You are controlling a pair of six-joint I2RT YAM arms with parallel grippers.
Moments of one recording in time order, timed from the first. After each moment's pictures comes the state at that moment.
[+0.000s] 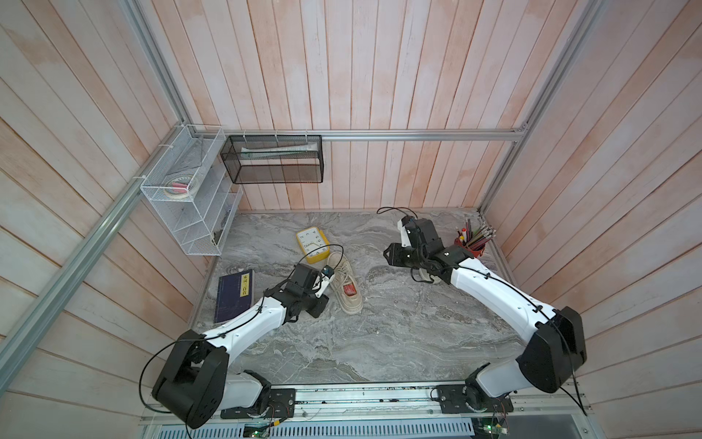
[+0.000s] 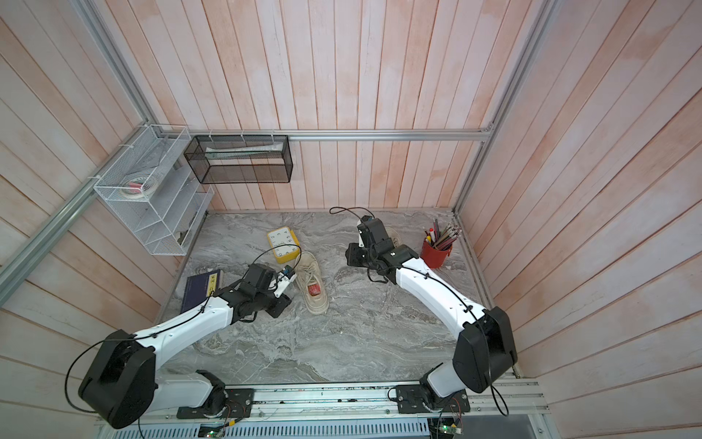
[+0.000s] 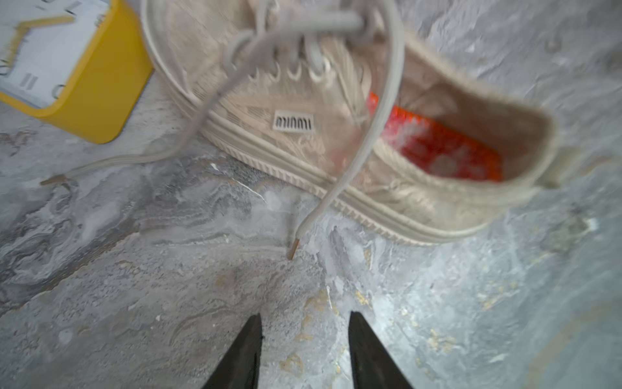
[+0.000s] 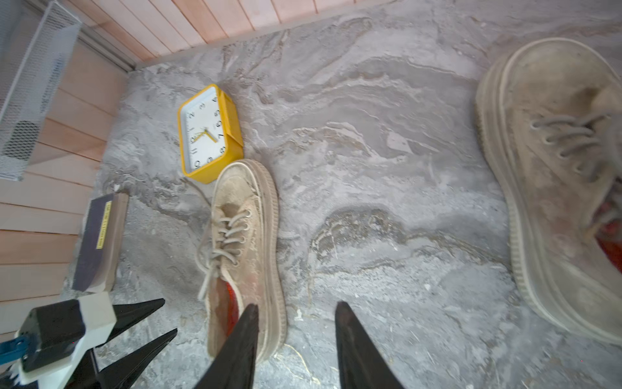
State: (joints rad) left arm -0.50 1.38 0.74 -0.38 0.08 0.24; right arm 0.58 1.47 1.22 -0.51 -0.02 0.54
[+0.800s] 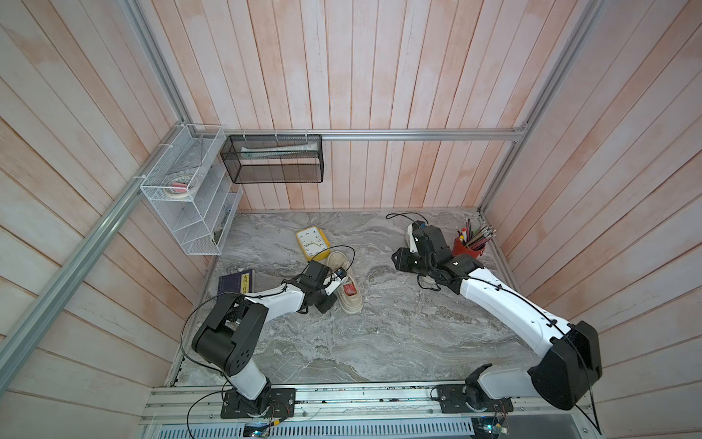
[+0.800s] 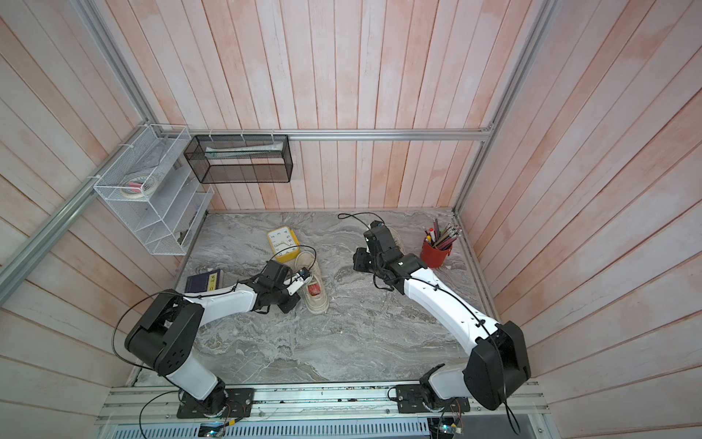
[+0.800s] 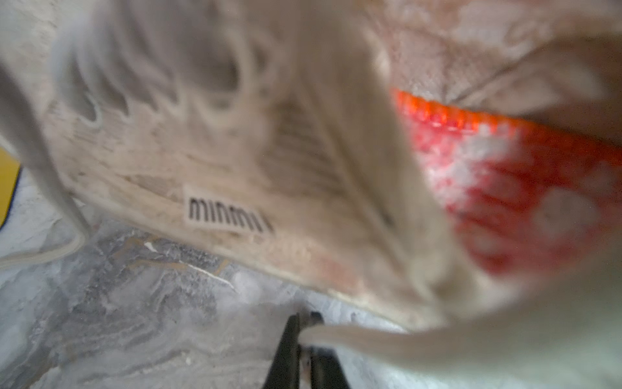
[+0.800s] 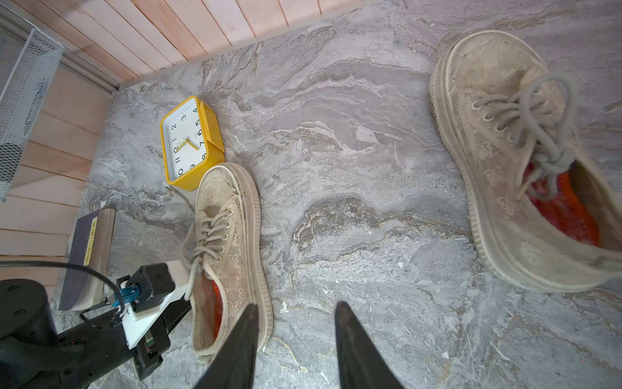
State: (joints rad) left arm -0.50 1.65 0.81 -0.19 0.12 0.37; right arm 0.57 1.38 1.15 -0.50 0.04 0.58
